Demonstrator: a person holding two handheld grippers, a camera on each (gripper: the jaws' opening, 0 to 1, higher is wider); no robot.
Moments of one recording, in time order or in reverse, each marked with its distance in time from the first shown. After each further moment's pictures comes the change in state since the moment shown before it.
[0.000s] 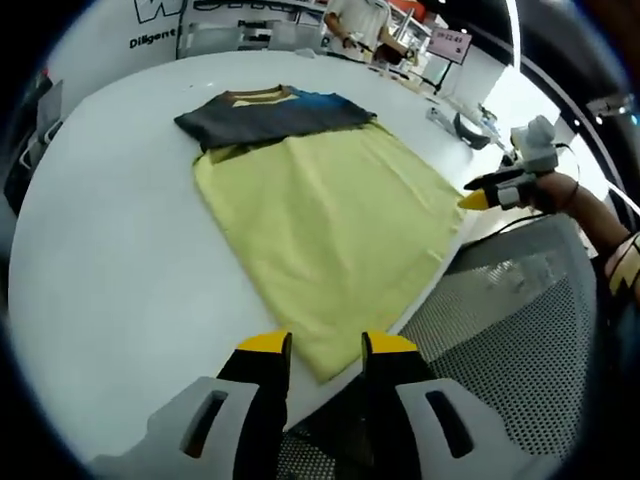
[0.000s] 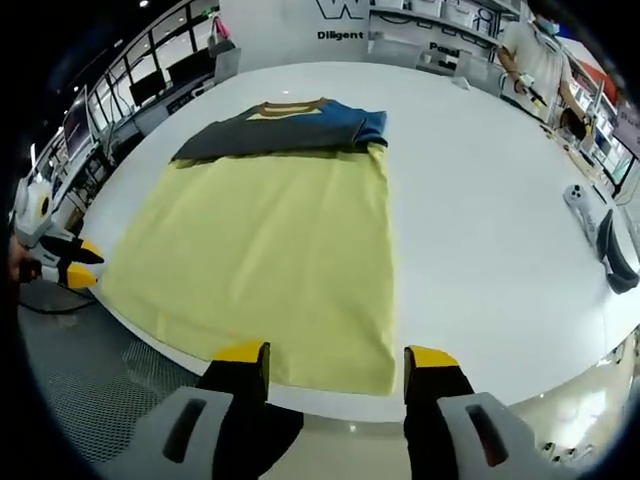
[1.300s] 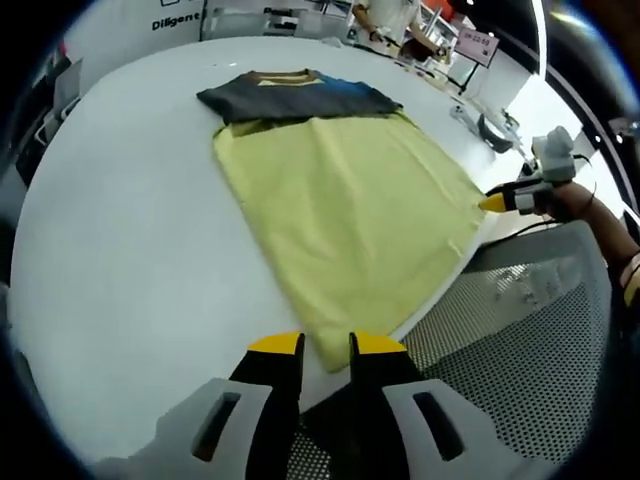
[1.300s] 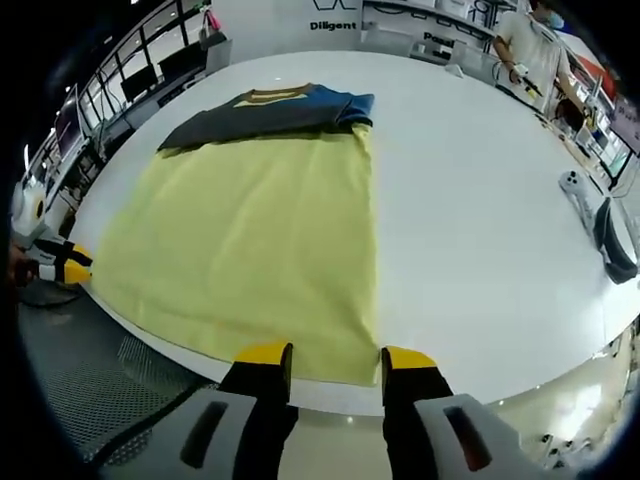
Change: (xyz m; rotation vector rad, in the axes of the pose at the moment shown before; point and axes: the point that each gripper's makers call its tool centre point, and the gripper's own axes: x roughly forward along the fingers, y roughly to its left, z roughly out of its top) left arm 0.004 0.006 -0.016 -0.077 0.040 0.068; right arm 0.003 -0.016 -0.015 0.009 0.036 -0.027
